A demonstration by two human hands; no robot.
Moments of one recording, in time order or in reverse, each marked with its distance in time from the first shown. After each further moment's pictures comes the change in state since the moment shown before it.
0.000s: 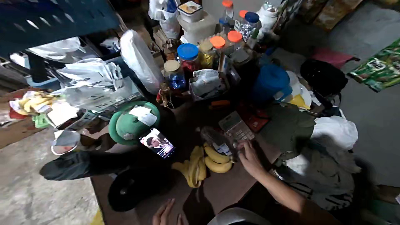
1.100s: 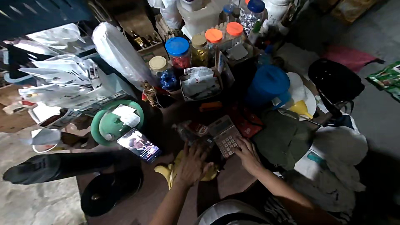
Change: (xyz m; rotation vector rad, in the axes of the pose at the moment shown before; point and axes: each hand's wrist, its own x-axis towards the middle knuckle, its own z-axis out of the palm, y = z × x) left_hand 0.180 0.059 0.145 0.618 -0.410 0.576; right_hand 0.044 0.086 -0.043 -0.535 -0.086 -0.382
